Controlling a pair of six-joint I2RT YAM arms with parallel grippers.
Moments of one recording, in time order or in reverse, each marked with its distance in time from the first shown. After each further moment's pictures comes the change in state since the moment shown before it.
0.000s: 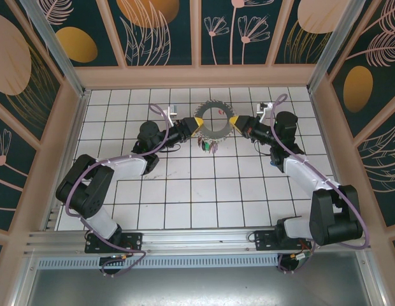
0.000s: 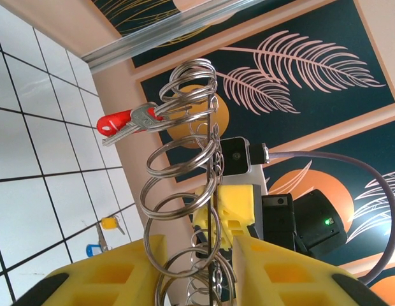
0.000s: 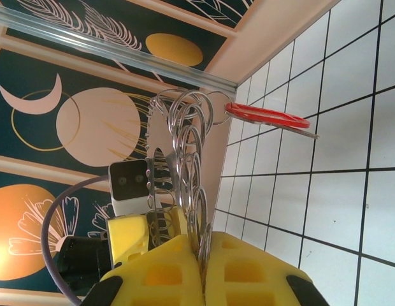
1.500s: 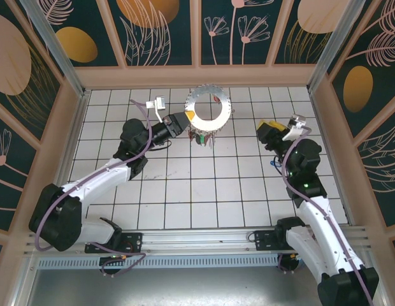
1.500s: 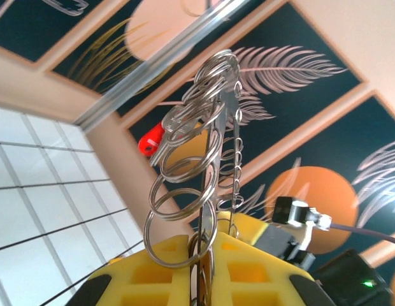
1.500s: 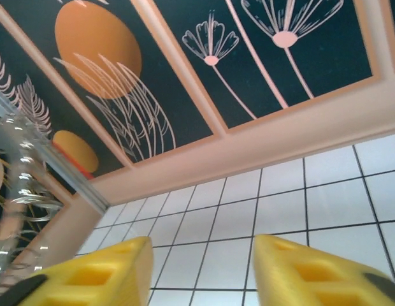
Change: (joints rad) left arm -0.003 -0.323 0.028 -0.318 -0.092 0.270; right arm 0.005 -0.594 -0.148 -0.328 0.599 -0.623
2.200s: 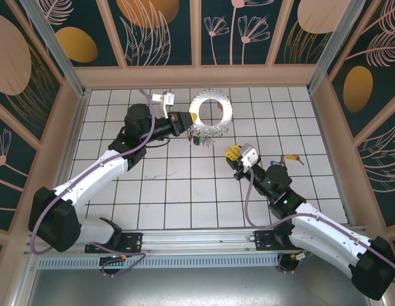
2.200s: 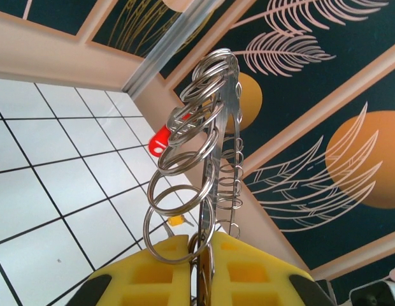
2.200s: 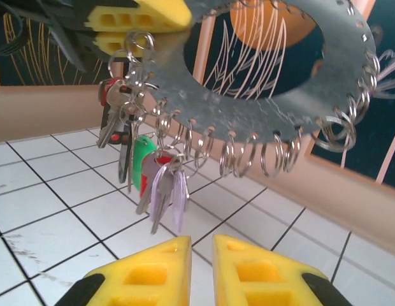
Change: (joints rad) left arm 0.000 -0.003 0.184 -0.429 0.051 0.279; right arm 0.562 -0.007 -0.280 0.345 0.248 -0.709
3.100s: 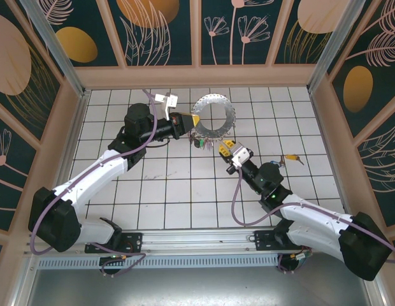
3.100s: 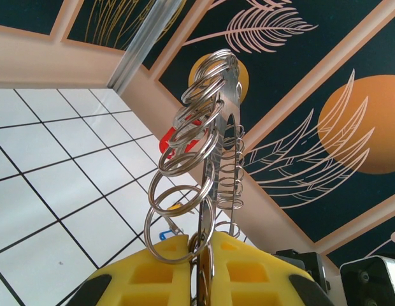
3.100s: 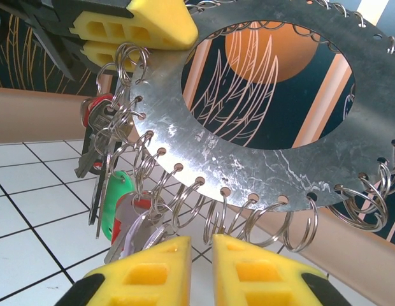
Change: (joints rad) left arm 0.000 -0.001 0.005 -0.006 0.069 0.096; right arm 0.013 0.237 -0.002 0.321 0.025 -0.109
